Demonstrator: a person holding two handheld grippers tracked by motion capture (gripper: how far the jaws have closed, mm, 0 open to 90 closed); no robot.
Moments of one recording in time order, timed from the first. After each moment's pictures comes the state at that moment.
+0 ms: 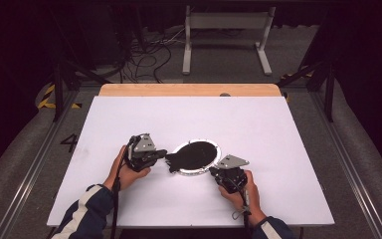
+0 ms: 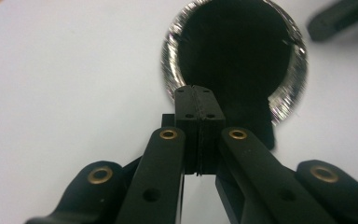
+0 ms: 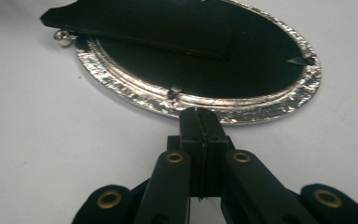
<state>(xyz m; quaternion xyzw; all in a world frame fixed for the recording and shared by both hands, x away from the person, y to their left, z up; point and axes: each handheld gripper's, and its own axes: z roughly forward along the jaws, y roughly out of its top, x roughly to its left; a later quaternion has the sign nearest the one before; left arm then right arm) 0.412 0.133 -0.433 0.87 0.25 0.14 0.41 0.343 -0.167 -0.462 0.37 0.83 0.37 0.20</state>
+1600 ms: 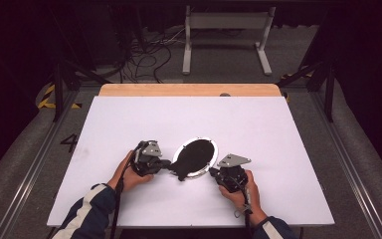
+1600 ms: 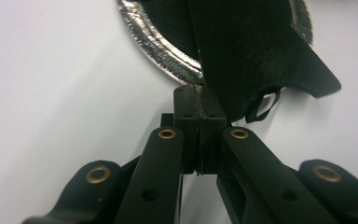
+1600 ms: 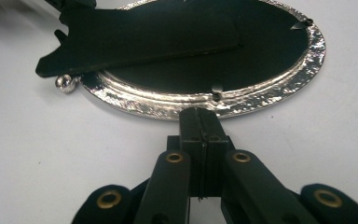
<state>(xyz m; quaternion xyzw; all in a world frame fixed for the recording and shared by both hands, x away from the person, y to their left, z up) 0.404 0.120 -0.459 0.91 0.20 0.07 0.36 0.347 -0.171 -0.462 0.38 0.83 0.38 0.17</state>
